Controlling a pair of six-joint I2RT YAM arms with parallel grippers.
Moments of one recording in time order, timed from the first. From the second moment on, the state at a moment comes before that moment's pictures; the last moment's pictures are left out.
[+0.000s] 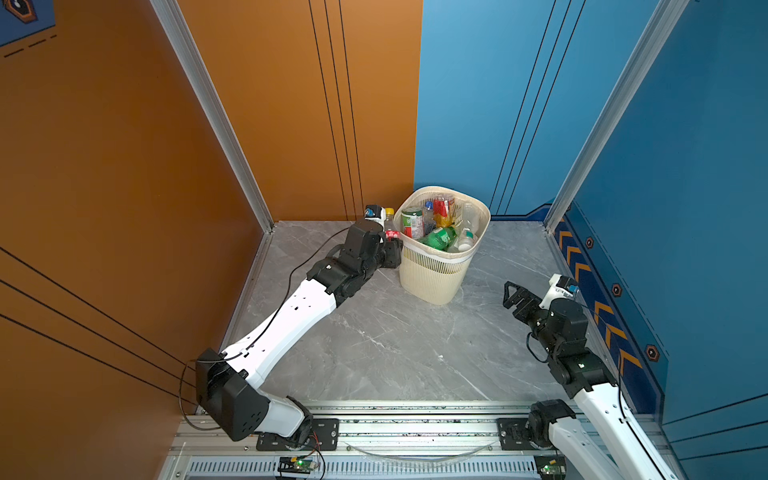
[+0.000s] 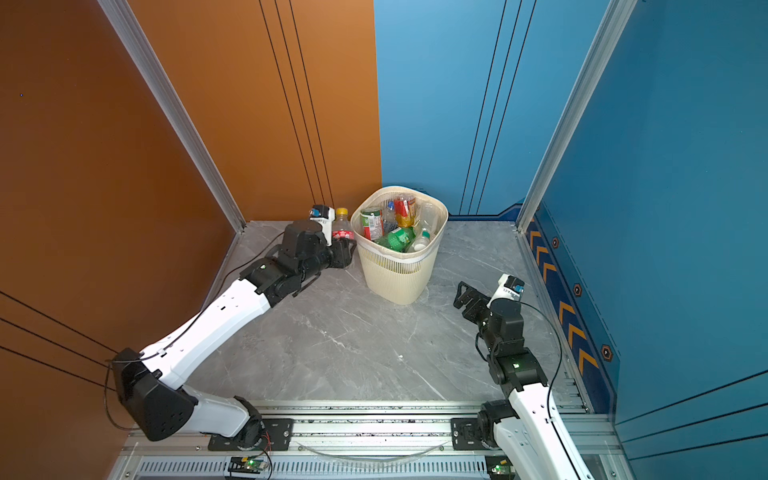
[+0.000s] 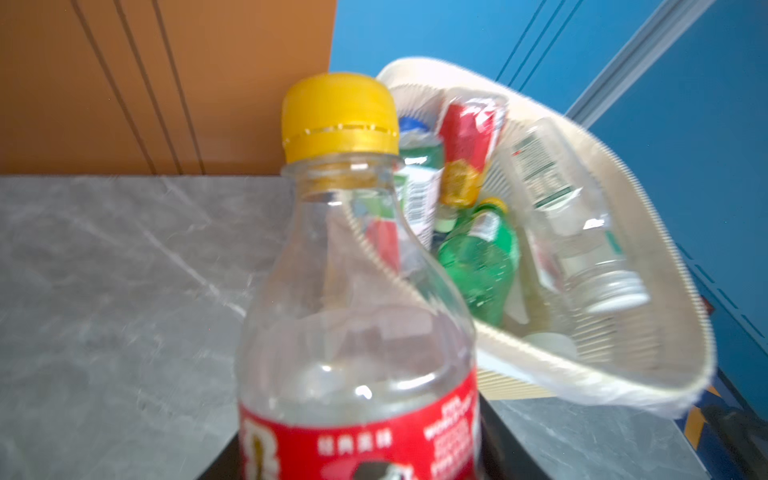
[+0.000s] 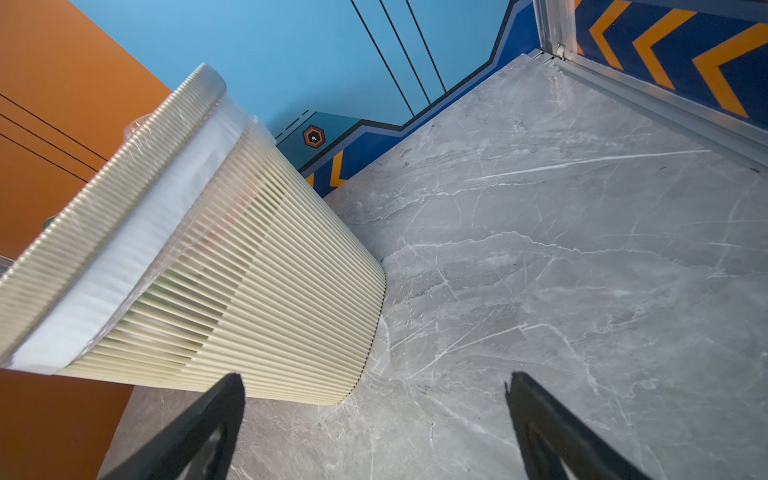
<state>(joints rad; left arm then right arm) -0.61 1.46 1.46 -0.41 -0.13 -0.38 0.16 0.63 0.53 -0.24 0.08 0.66</state>
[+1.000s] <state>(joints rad) -0.66 1.89 2.06 -0.46 0.05 -0.24 0.18 0.58 0.56 -0.33 0.10 0.67</state>
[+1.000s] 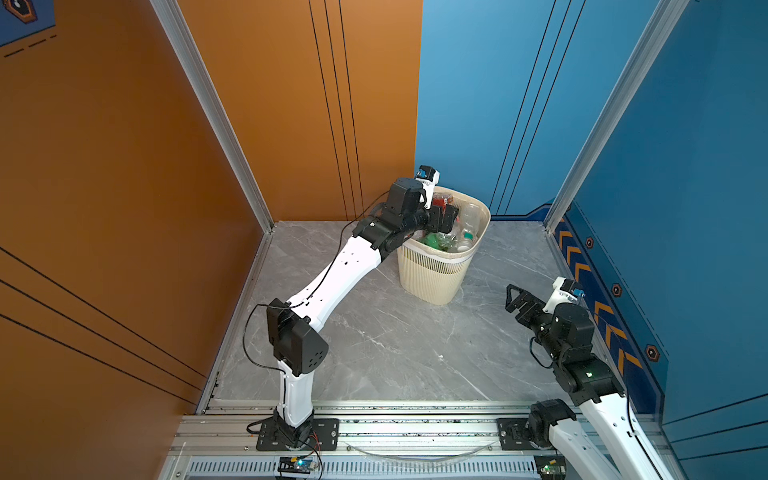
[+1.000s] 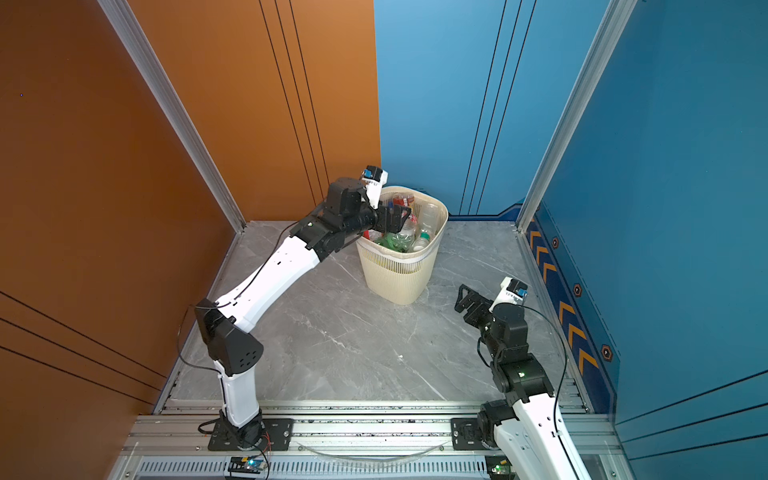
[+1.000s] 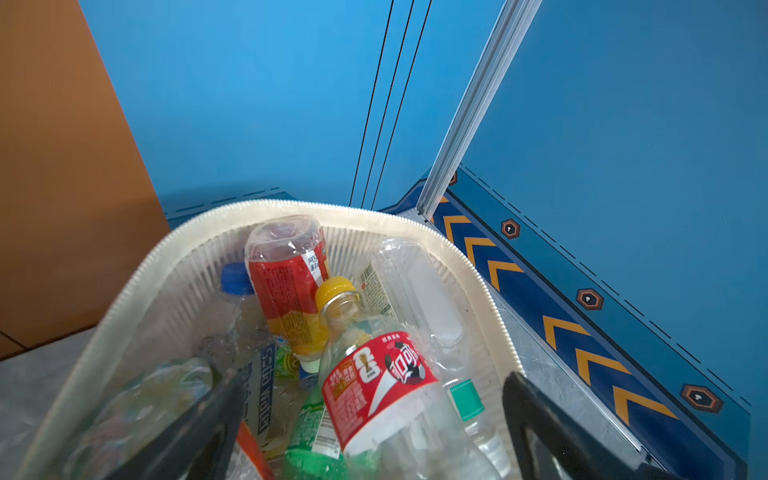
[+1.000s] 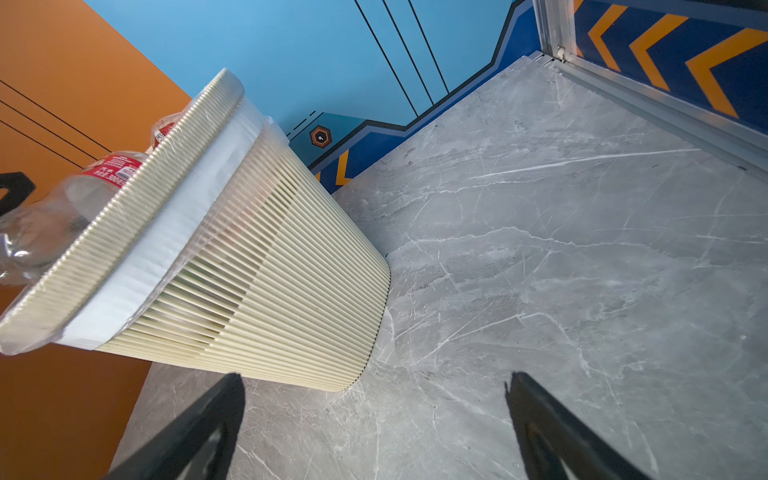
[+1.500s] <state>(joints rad) -0.65 0.93 0.71 0.07 -0.43 -0.10 0.18 0.62 0.58 -0.36 0.15 0.50</state>
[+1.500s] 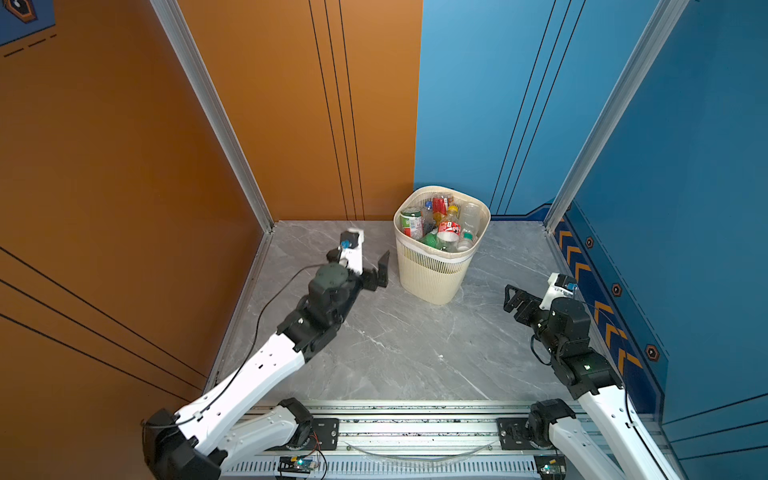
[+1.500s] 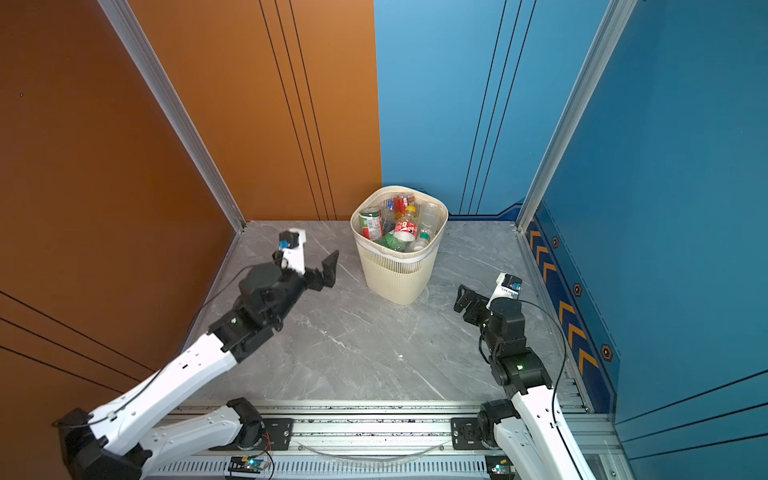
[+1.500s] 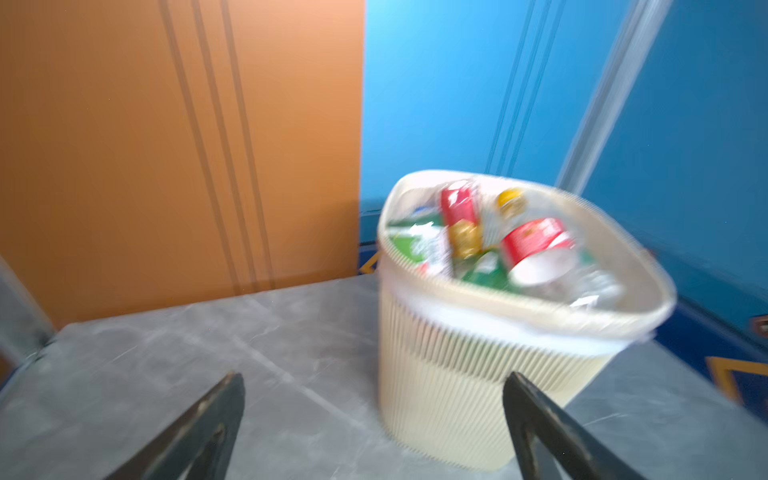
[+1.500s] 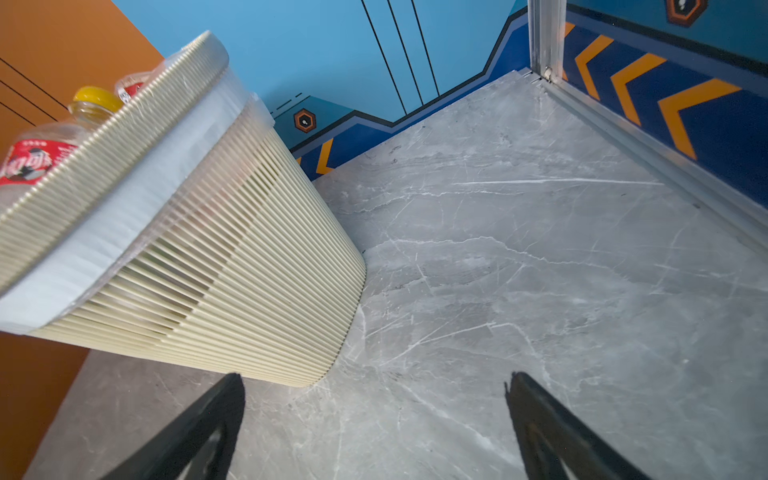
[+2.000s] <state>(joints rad) -0.16 0.62 0.12 0.29 -0.55 -0.09 0.20 0.75 0.19 0.15 0.45 0.13</state>
